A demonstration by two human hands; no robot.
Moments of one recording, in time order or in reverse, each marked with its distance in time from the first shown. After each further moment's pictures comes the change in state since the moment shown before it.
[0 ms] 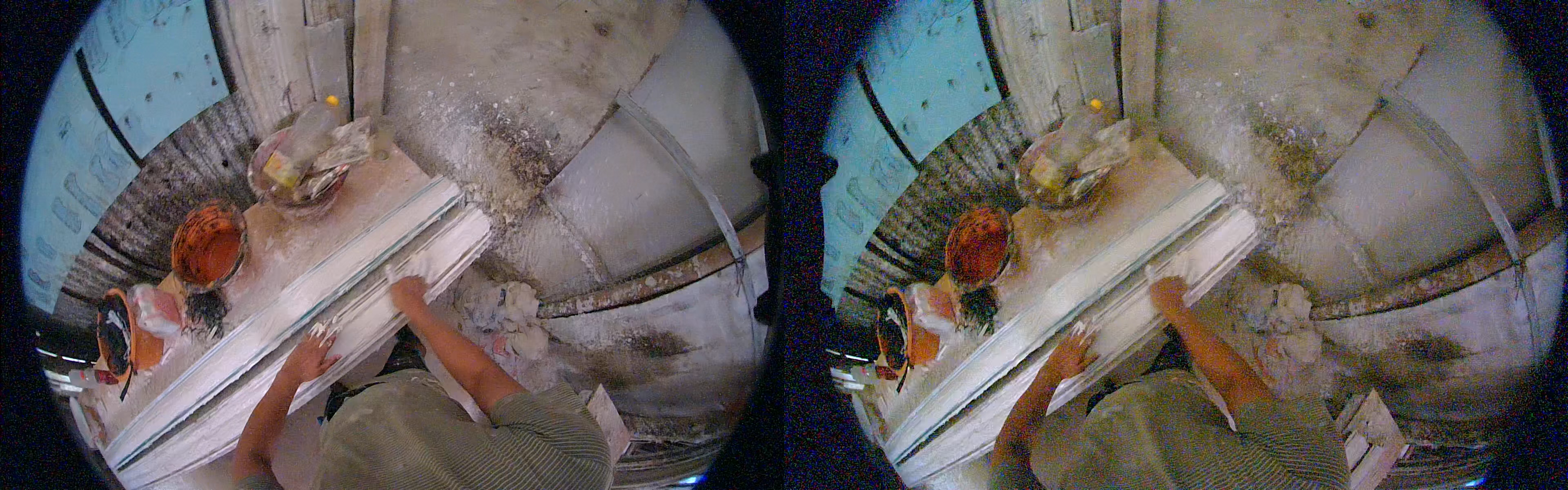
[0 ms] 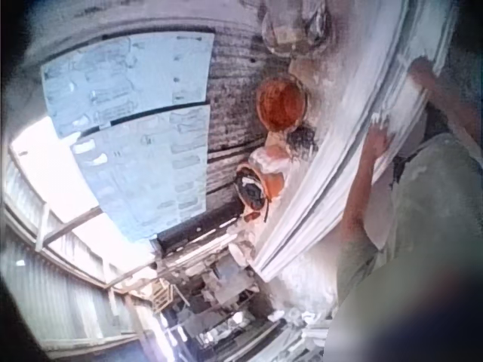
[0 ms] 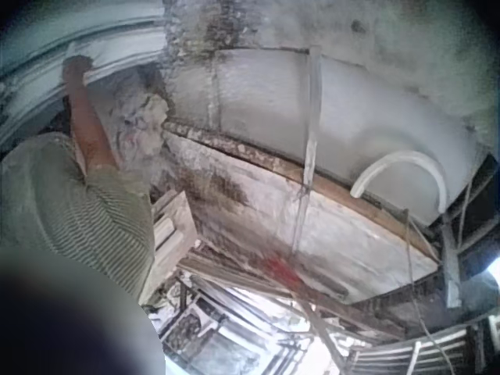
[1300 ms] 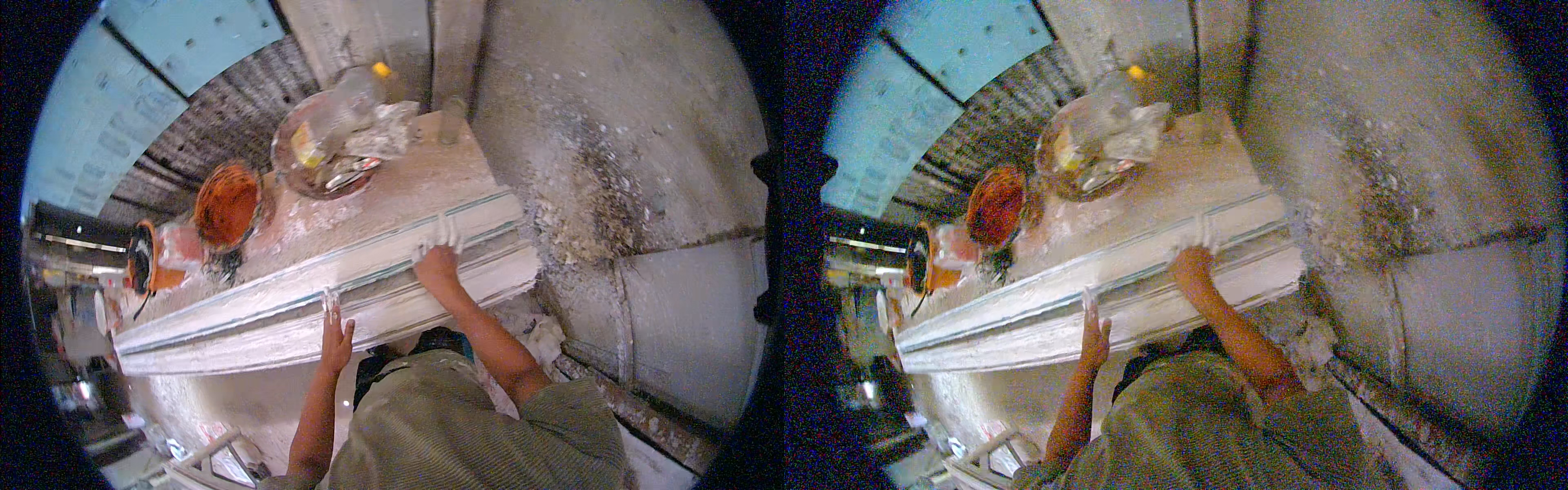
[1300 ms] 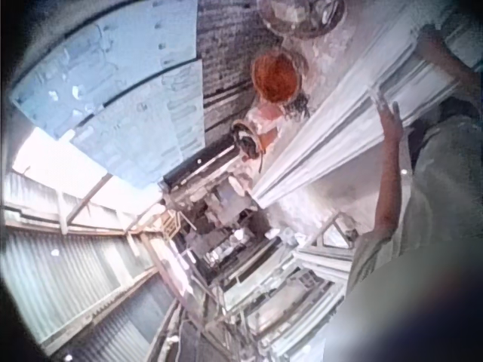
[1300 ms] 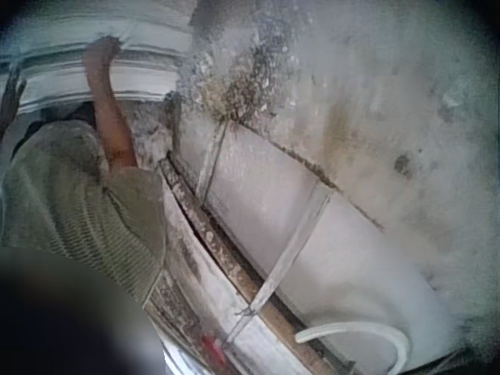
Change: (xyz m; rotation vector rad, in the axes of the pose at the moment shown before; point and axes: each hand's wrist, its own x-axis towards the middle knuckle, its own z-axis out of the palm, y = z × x) left_hand 0.123 0.110 0.003 -0.580 0.592 -0.814; right_hand 0.089 0.001 -0.133 0.030 0.125 -0.548
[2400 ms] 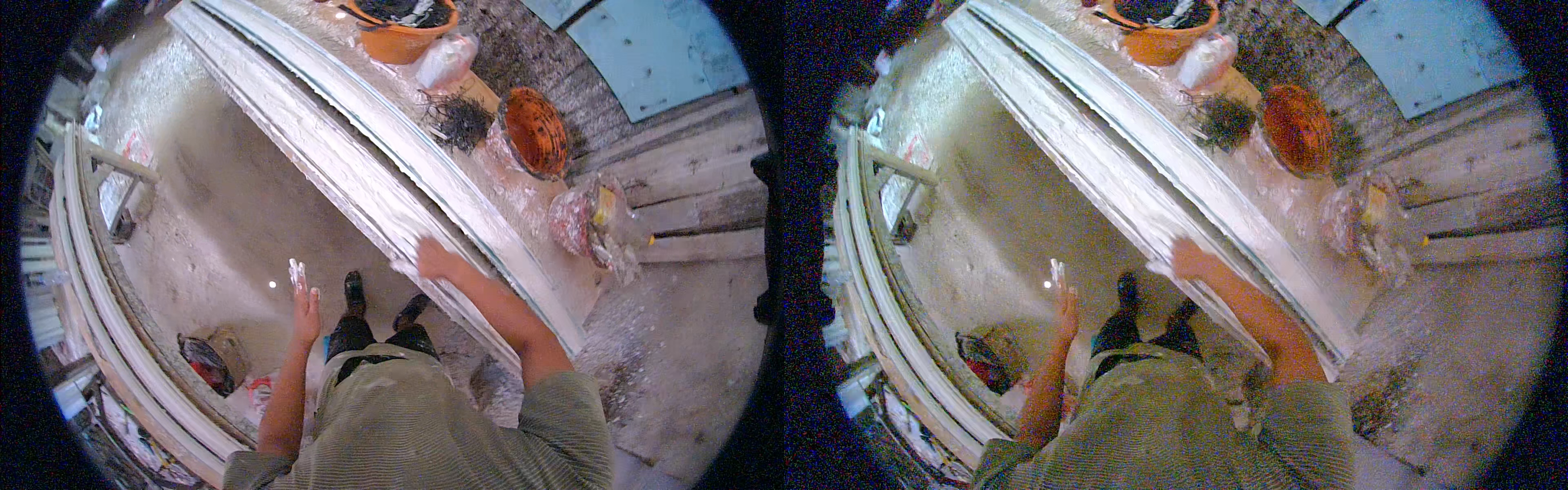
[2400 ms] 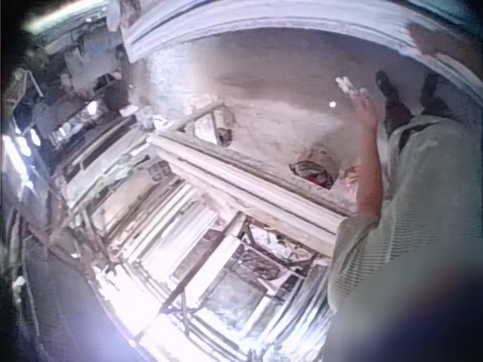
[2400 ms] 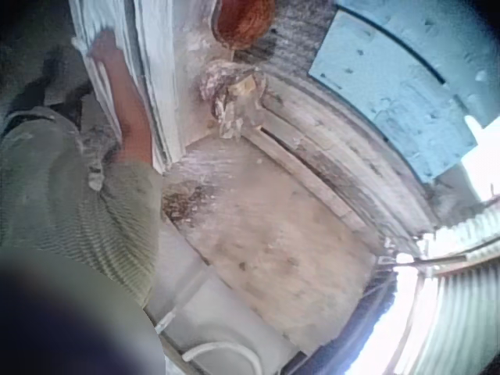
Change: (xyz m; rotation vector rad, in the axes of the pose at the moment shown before) left_hand -0.316 -0.220 -0.008 -0.452 0.956 -0.612; right_hand -0.121 -0.337 0.198 -0.396 -0.817 -1.378
